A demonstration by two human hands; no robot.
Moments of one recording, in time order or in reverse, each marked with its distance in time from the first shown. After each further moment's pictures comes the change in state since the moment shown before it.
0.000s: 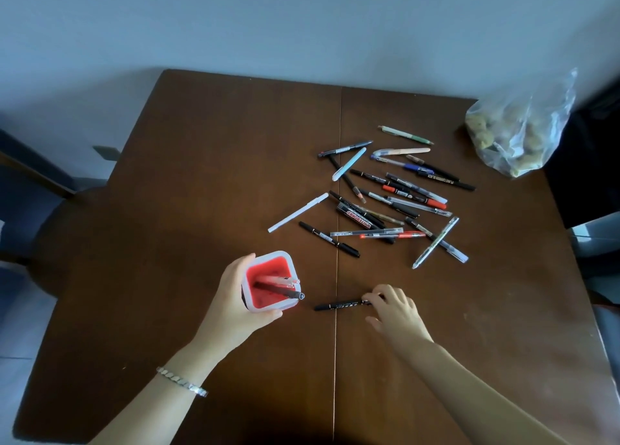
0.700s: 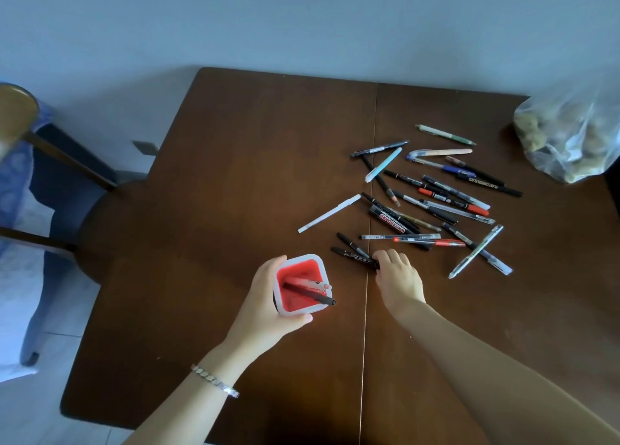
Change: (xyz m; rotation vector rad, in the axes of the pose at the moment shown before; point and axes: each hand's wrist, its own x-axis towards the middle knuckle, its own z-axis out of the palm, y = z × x) left_hand 0.000 0.002 -0.002 0.003 -0.021 -0.046; right_hand 0.085 -0.040 -0.006 0.050 0.249 0.044
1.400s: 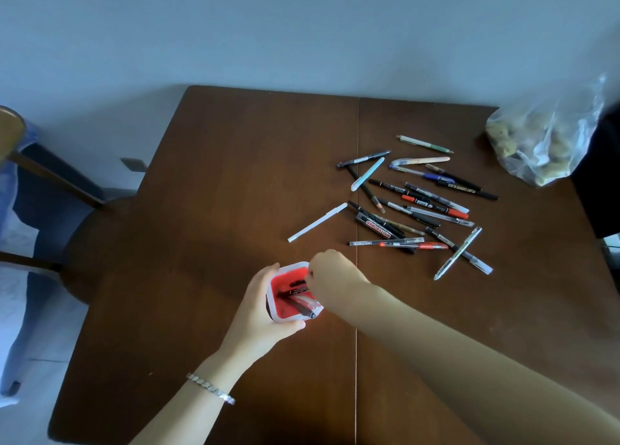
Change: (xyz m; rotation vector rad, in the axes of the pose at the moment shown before) left_hand -0.002 0.005 0.002 -0.058 -0.006 0.040; right_hand -0.027 -0.113 -0.077 0.018 -0.378 -0.170
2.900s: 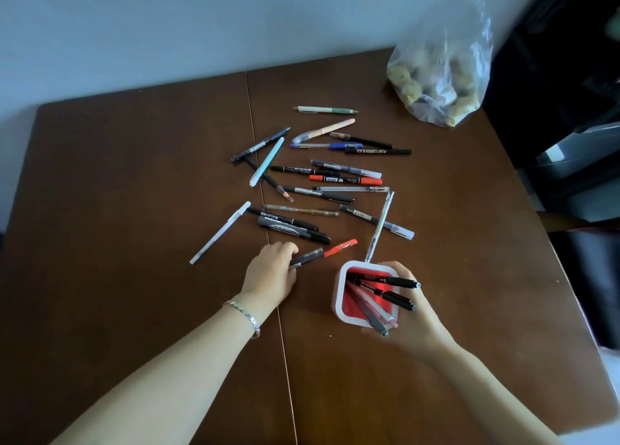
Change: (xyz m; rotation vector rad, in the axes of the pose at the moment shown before) left_hand 0.125 0.050 0.149 0.793 -0.280 0.200; right_hand -0.089 0.249 0.071 1.001 0.469 -0.009
